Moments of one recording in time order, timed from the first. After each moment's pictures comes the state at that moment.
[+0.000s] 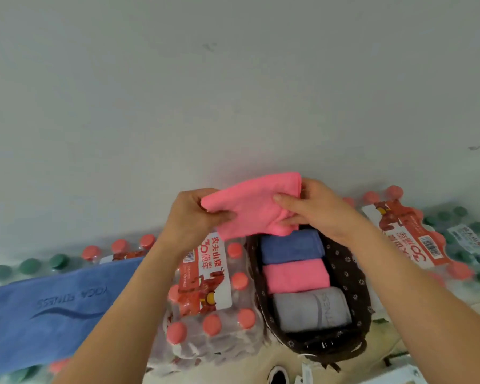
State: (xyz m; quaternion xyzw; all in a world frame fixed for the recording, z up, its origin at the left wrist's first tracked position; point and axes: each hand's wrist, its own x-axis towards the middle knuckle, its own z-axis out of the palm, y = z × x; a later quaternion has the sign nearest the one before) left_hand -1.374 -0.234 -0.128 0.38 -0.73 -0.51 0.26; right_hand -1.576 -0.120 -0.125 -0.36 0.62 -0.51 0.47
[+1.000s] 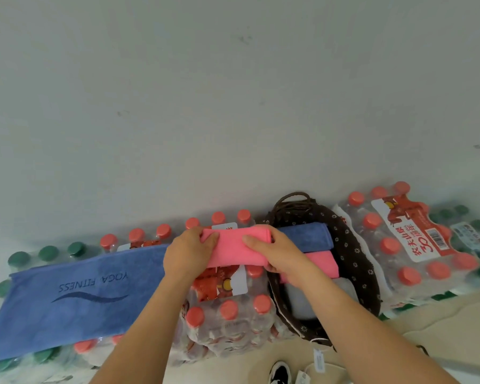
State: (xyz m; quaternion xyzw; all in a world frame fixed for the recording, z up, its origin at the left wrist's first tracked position) left_hand -1.318 -0.224 -0.204 0.58 -0.78 -0.24 0.06; right_hand -1.480 -0.124 -0.214 -0.22 0.67 -0.44 0.55
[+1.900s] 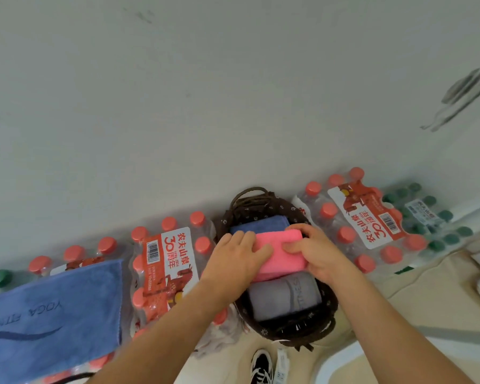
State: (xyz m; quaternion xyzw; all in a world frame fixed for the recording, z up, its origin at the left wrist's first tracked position) left_hand -1.427 -0.153 -0.232 0.11 -0.99 0.02 0.07; right_hand -1.593 -0.050 -0.243 -0.05 0.70 -0.51 0.49
